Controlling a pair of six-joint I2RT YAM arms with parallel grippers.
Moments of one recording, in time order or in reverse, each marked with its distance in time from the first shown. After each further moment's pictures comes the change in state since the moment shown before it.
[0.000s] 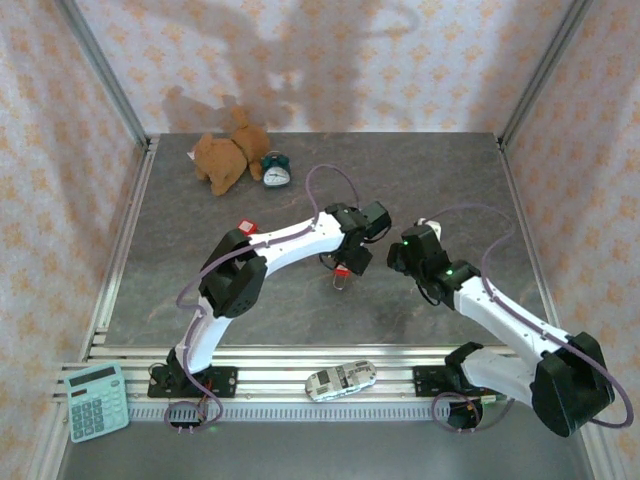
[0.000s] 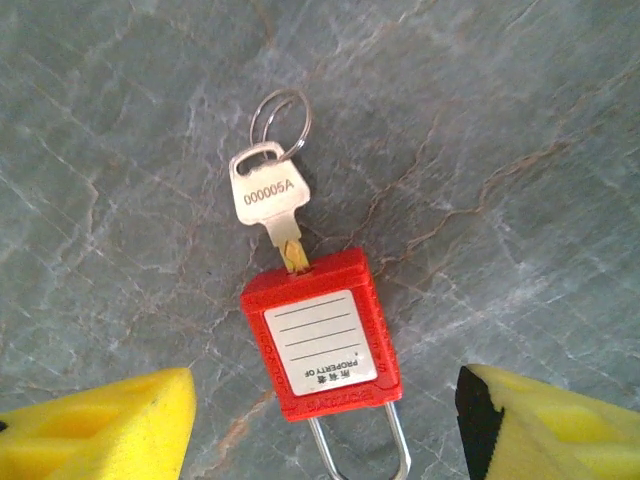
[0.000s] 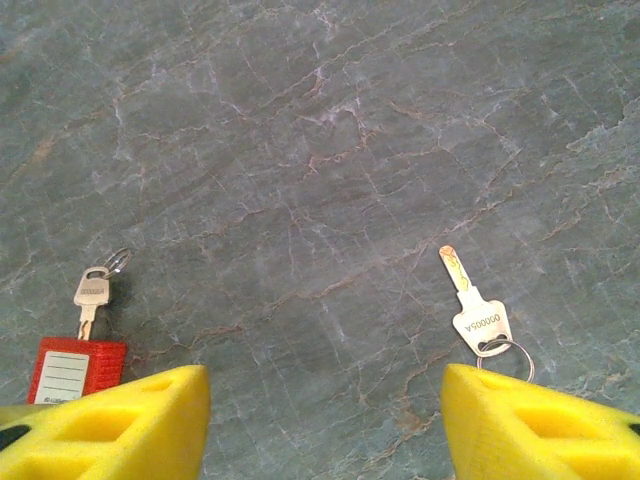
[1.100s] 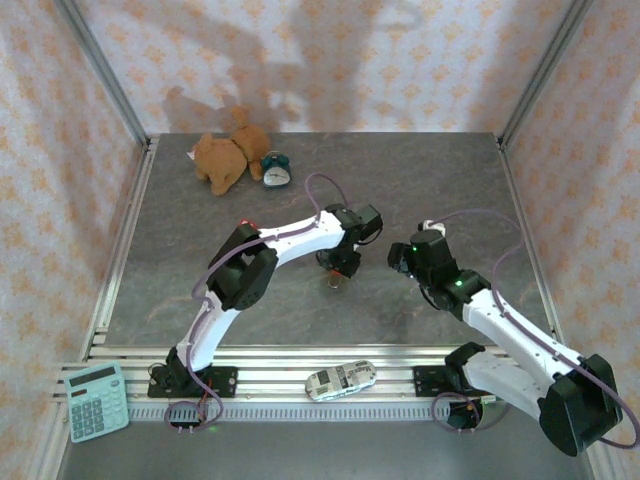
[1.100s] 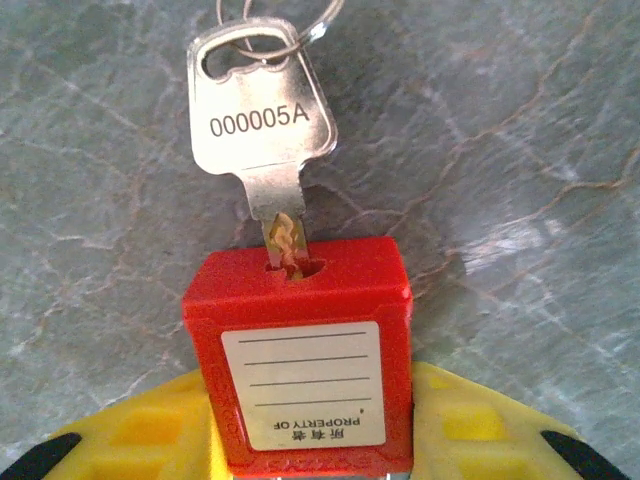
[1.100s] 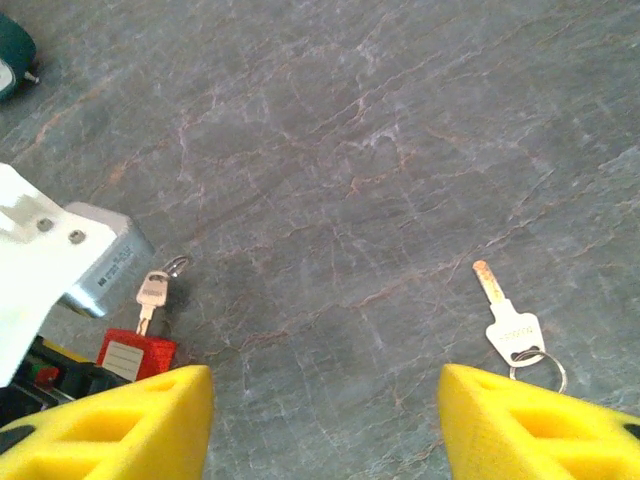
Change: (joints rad) left arm 0.042 0.034 -0.064 0.020 0.095 -0.030; right arm -0.004 -0.083 -0.043 0.048 -0.064 0.000
